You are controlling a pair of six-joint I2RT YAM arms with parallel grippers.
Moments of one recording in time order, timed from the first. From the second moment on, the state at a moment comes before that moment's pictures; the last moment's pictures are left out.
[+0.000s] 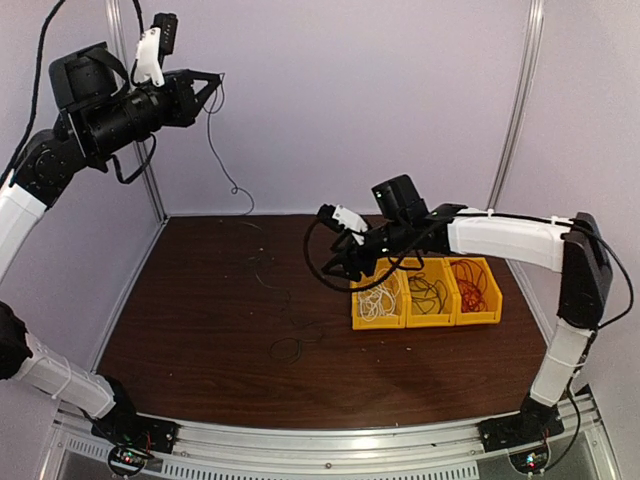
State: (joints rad) left arm -0.78 1.31 1.80 -0.43 -0.19 -0.09; right arm 0.71 1.72 1.38 -0.28 -0.46 -0.36
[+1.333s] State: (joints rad) left arm -0.78 1.16 1.72 -0.47 -0.22 -0.09; right arm 0.89 2.43 1.93 -0.48 -0.36 -0.28
